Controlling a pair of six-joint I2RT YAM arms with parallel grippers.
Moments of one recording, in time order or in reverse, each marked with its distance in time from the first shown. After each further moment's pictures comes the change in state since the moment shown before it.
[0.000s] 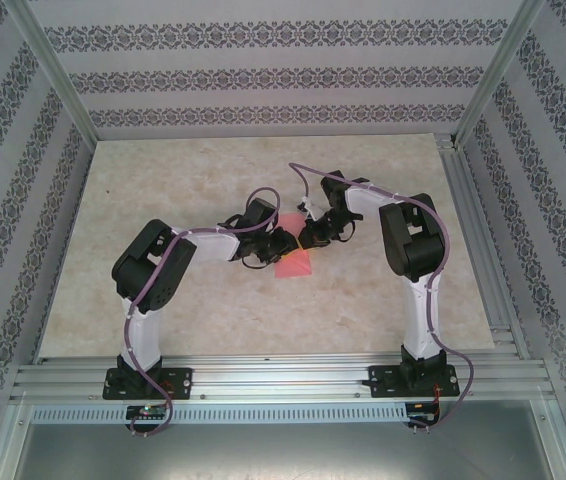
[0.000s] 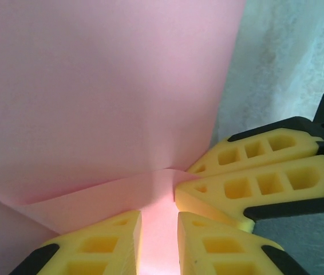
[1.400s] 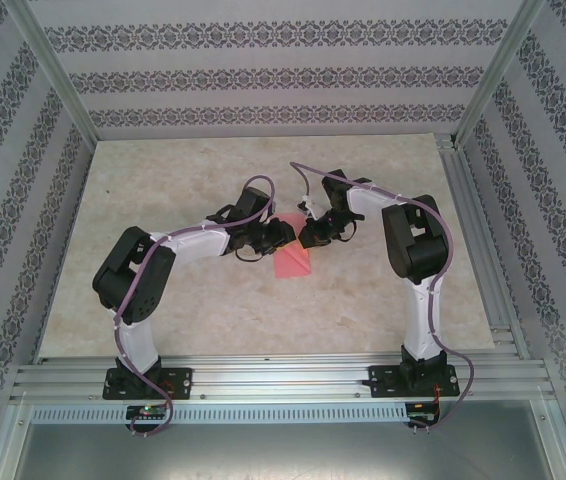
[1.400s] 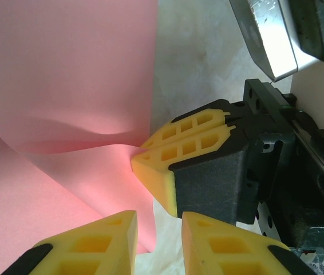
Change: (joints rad) left arm 0.019 -0.132 0.018 -0.116 0.022 0.093; right arm 0.000 -0.031 -0.024 0.018 0.000 -0.001
